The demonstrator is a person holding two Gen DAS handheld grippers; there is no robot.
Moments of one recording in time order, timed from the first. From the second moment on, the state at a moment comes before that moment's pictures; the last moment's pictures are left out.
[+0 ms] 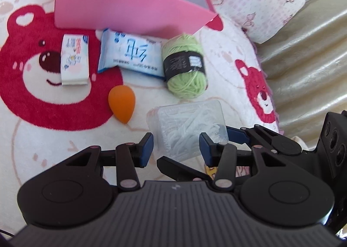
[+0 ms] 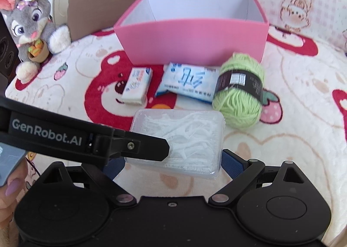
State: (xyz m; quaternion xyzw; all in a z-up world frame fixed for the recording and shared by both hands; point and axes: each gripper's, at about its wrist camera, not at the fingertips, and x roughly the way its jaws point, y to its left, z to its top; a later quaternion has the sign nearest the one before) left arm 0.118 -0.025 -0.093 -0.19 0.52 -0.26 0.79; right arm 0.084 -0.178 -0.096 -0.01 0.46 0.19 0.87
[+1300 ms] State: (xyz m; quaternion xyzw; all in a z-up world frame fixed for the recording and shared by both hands) left arm 0.163 0.002 0.063 -0.14 0.42 -0.23 0.87; right arm 0.146 -0.154 0.031 0.01 0.35 0.24 0.91
